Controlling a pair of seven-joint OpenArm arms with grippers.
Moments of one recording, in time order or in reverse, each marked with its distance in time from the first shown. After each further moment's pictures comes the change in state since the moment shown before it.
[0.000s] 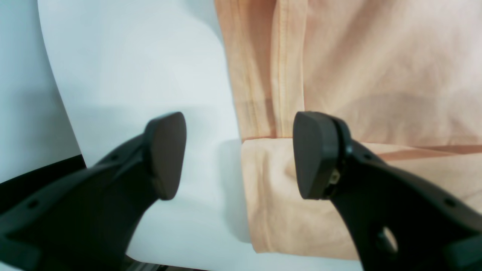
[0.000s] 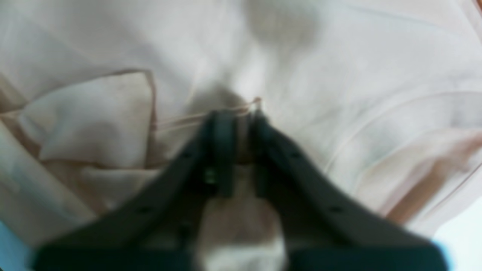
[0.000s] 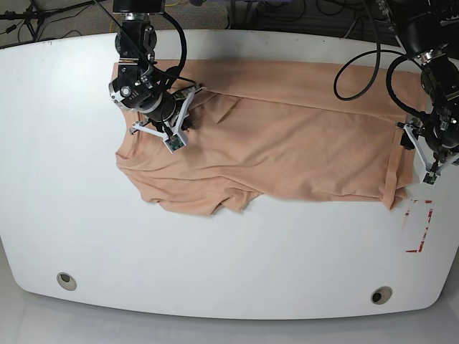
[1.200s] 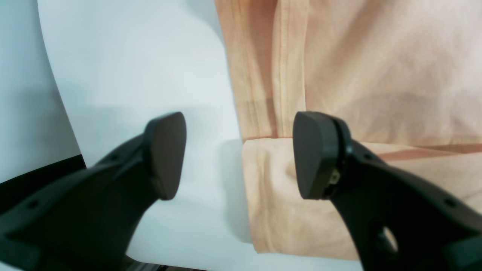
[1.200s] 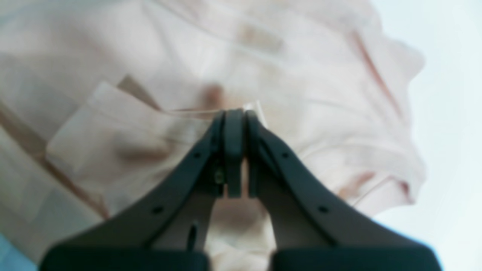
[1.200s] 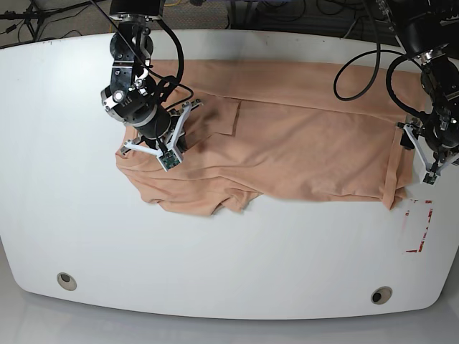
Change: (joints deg) left arm 0.0 0.0 0.0 0.0 0.0 0.0 0.0; right arm 2.3 0.0 0.0 8.5 -0.1 0.2 -1.0
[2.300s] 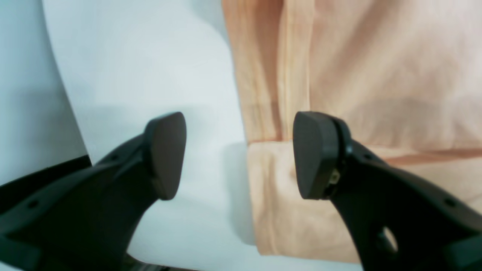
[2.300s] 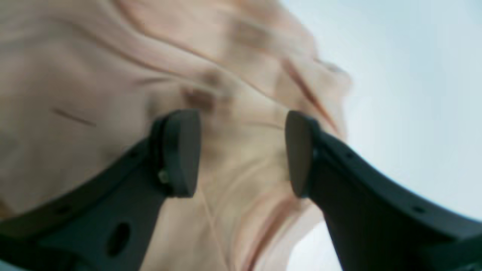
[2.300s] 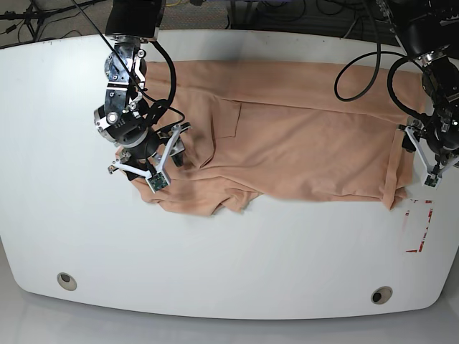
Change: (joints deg) left arm -0.9 -0.2 0.0 0.0 0.2 0.0 0.0; right arm 7.0 1.1 1.6 -4.8 -1.4 -0.1 0.2
